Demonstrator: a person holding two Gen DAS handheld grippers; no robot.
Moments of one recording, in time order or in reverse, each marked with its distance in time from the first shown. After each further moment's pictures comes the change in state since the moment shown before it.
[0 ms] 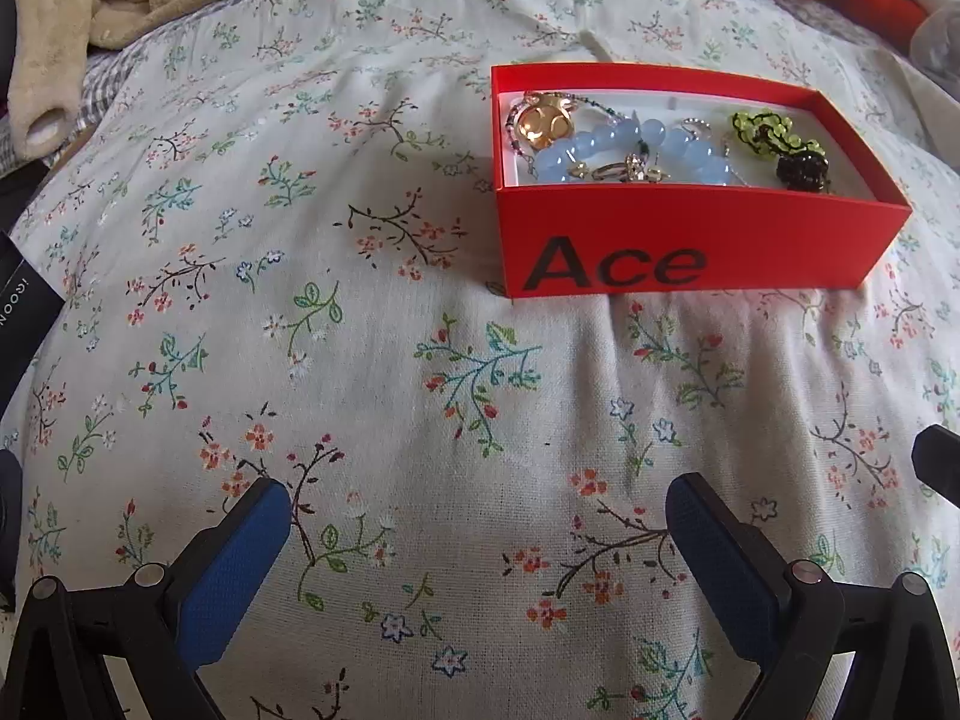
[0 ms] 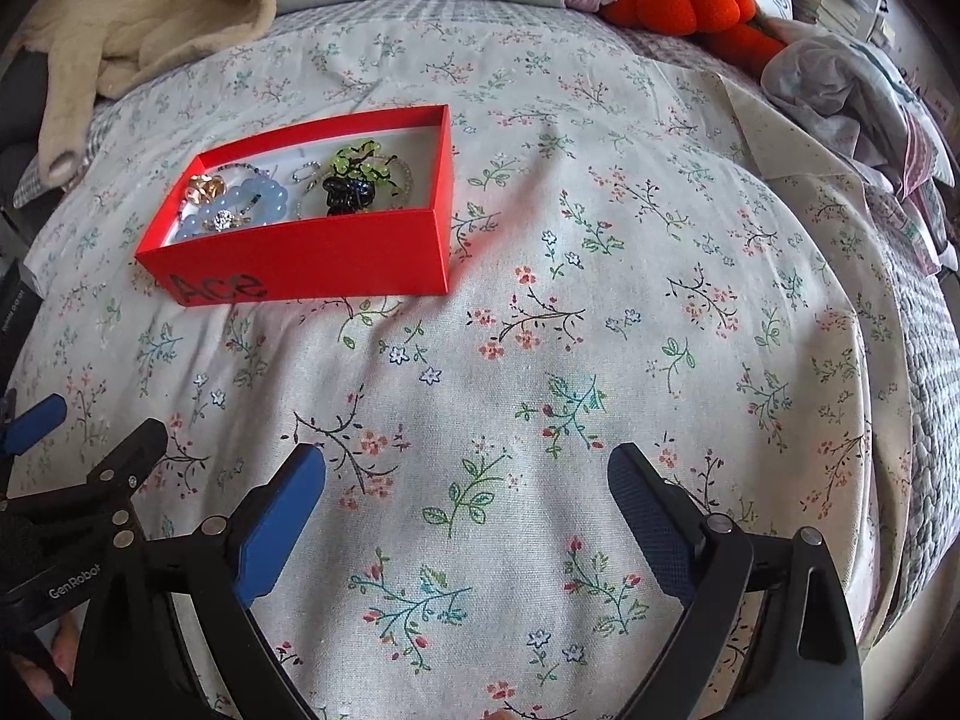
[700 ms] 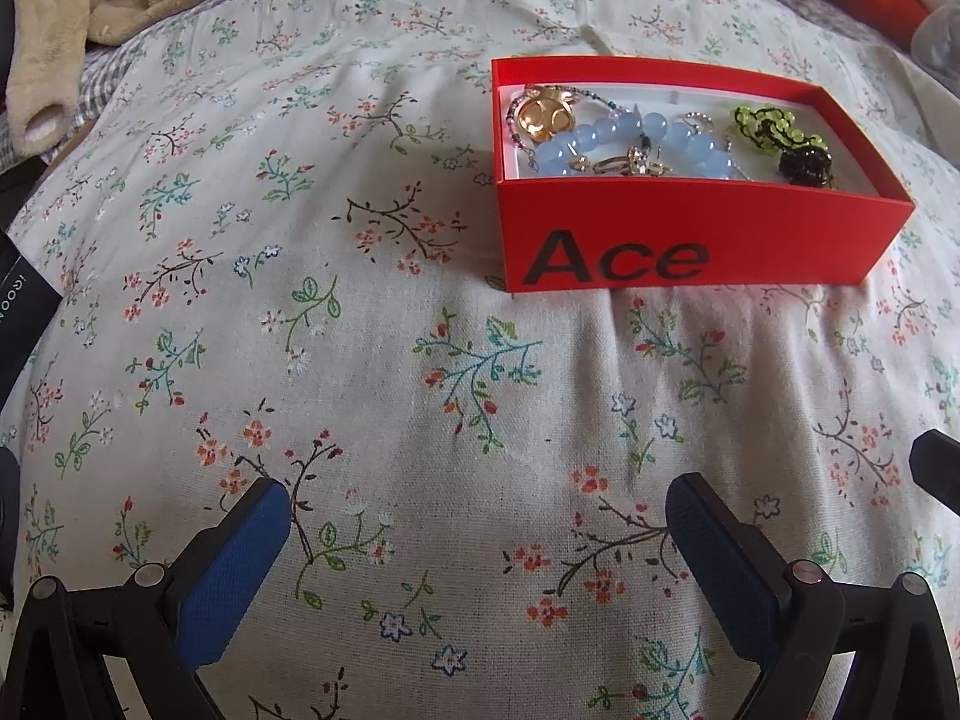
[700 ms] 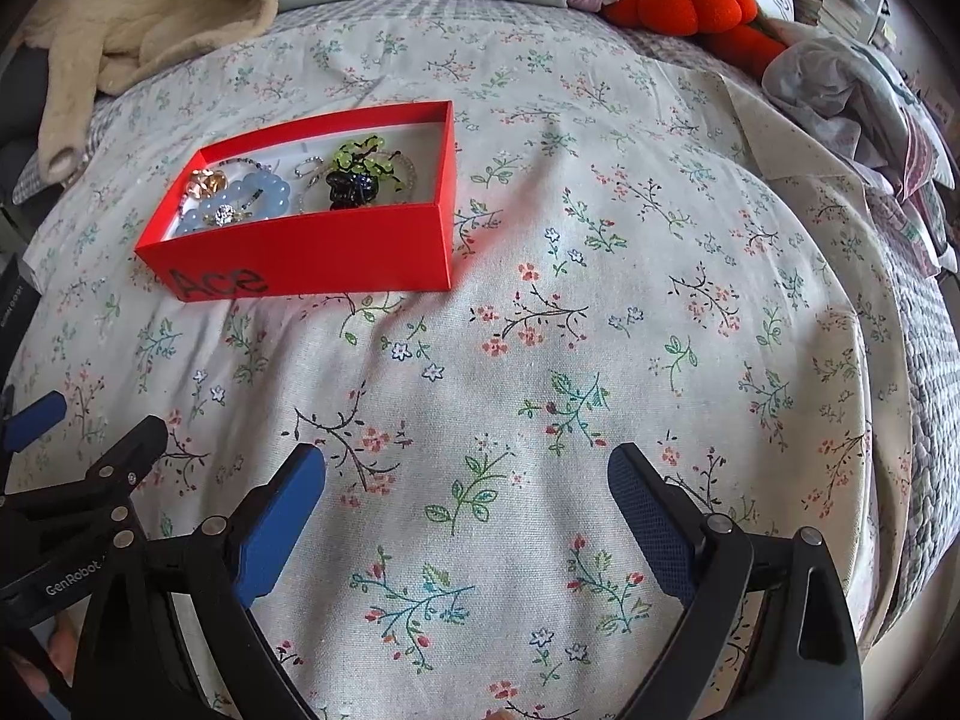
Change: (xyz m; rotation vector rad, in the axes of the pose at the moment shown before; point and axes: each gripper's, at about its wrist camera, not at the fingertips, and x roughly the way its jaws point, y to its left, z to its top) left arm 0.003 0.001 0.000 0.003 0.010 -0.003; right arm 0.001 0.002 -0.002 -0.003 0.004 -0.005
